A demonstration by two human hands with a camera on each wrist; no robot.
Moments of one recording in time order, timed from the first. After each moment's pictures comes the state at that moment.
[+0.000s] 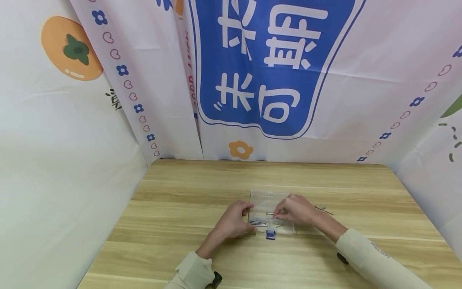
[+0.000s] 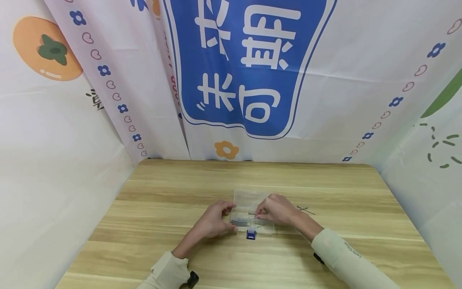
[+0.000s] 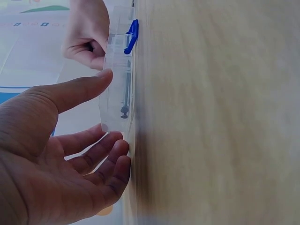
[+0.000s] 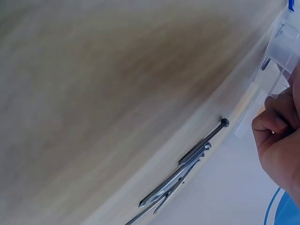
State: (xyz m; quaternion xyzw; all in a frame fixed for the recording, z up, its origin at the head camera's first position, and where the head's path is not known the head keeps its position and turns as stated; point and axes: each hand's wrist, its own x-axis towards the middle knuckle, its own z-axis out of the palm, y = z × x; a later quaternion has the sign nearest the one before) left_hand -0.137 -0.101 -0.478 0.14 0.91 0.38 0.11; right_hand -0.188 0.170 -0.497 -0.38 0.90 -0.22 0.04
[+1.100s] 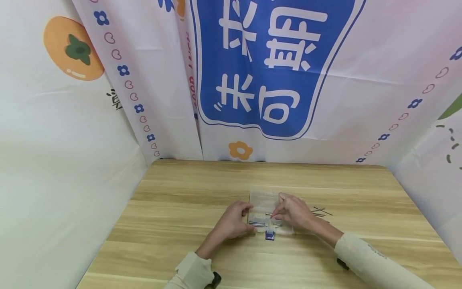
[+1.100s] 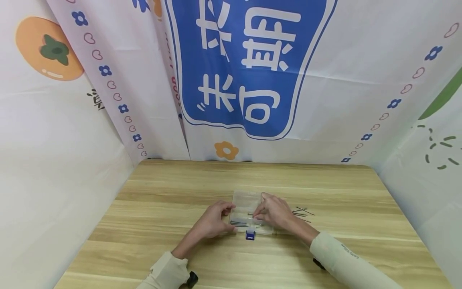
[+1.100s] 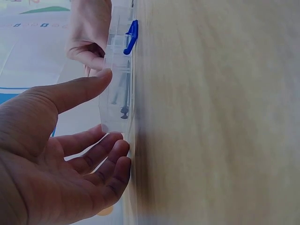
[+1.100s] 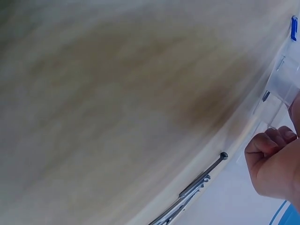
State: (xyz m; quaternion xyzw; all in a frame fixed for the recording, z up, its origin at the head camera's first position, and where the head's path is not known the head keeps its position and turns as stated) left_hand -0.136 -0.102 -0.479 0.15 0.91 0.37 0.11; right_hand -0.170 0.160 -0.502 -0.29 0.92 -0.26 -0.01
